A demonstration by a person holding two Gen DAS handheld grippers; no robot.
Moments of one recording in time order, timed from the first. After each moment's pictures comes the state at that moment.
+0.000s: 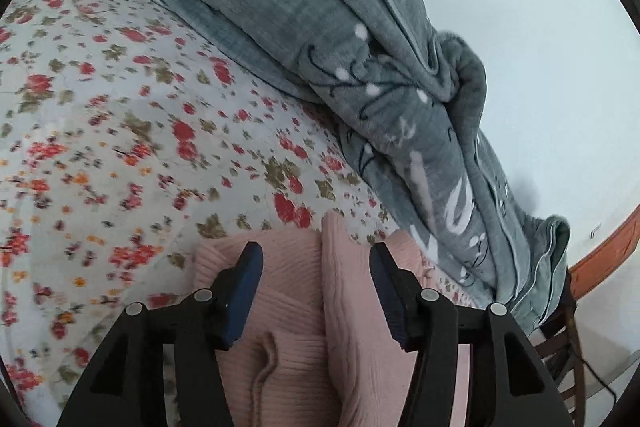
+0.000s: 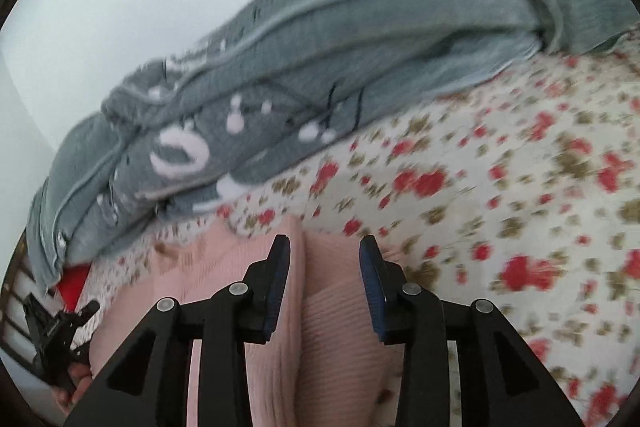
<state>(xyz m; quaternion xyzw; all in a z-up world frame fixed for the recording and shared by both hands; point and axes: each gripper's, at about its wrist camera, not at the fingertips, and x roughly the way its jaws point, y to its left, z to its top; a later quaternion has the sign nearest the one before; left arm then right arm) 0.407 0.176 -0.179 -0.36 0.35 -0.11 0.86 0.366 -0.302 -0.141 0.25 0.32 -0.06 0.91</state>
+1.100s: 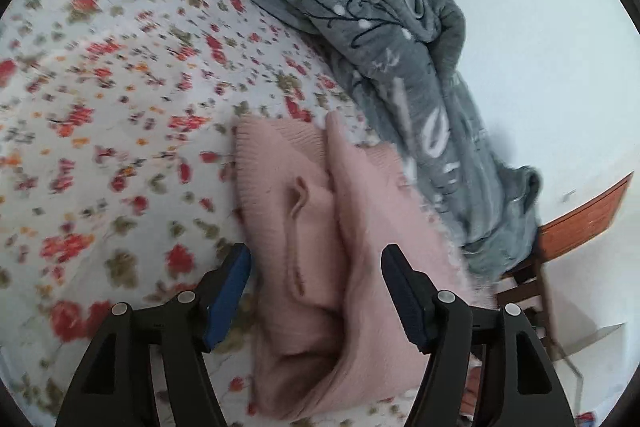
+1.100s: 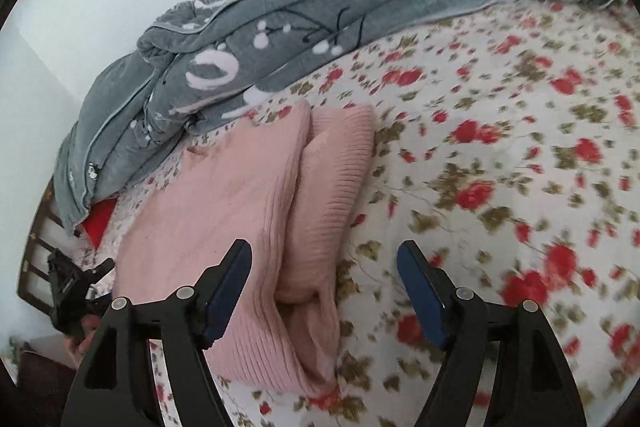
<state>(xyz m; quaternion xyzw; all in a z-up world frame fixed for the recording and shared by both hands) 0.353 0.192 -0.189 -0.37 0.43 -0.21 0.80 0.309 -0.301 -0.156 0.27 0.45 0.05 0.85</state>
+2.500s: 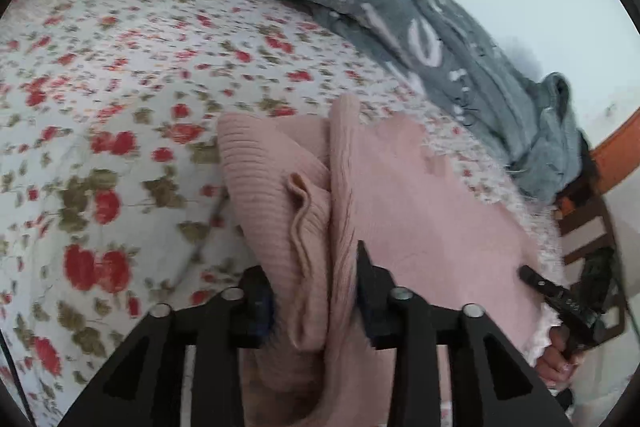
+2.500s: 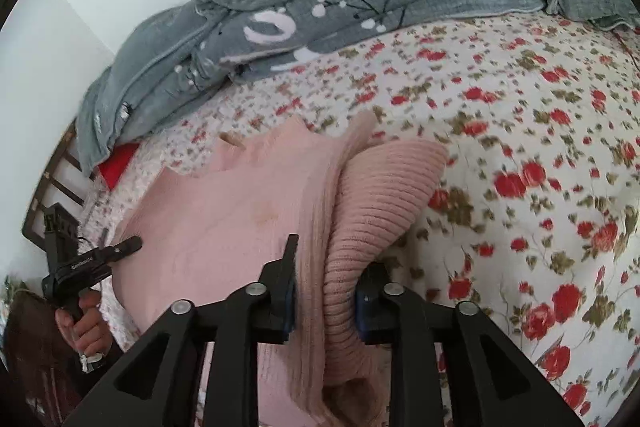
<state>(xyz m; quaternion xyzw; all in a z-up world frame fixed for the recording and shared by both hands) 0.248 0.126 -0.164 -0.19 0.47 -0.13 0.85 0.231 -0.270 -0.131 0.18 0.48 0.08 0.85</state>
